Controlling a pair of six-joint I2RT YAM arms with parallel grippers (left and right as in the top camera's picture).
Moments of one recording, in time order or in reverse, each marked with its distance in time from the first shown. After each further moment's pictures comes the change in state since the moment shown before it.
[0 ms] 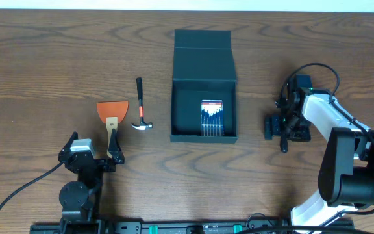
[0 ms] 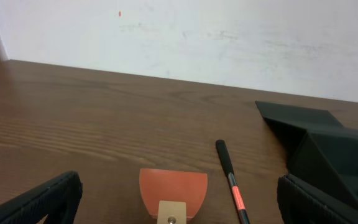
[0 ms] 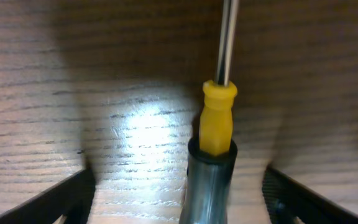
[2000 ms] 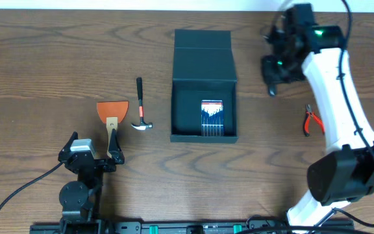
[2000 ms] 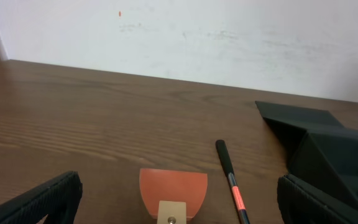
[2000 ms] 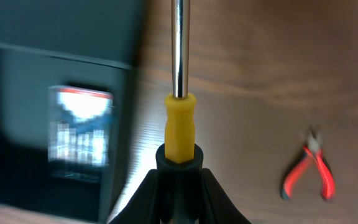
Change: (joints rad) left arm 0.000 0.000 0.000 0.000 0.000 0.000; right arm 0.217 0.027 0.800 -0.438 -0.052 0.004
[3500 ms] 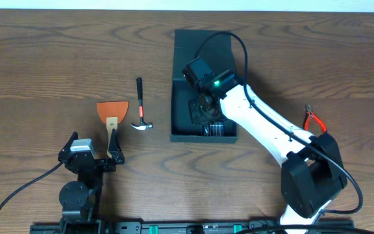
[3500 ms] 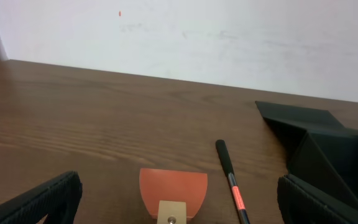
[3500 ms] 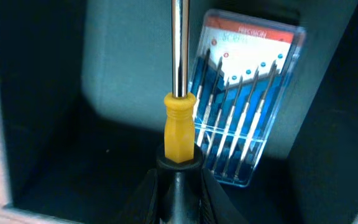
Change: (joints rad) left arm 0.000 0.000 0.000 0.000 0.000 0.000; right arm 0.471 0.025 -0.376 0.298 0.052 0.446
